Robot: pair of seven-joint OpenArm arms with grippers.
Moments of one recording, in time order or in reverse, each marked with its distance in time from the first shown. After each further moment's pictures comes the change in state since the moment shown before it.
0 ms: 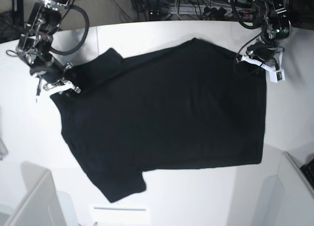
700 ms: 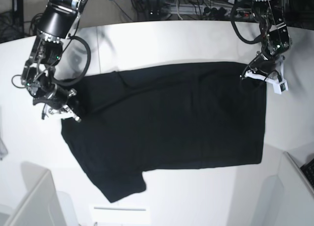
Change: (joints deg) left arm -8.2 0.0 0.3 -6.5 0.0 5.5 0.1; right arm 15.8 -0.3 0.0 -18.3 -0.2 0.0 0.9
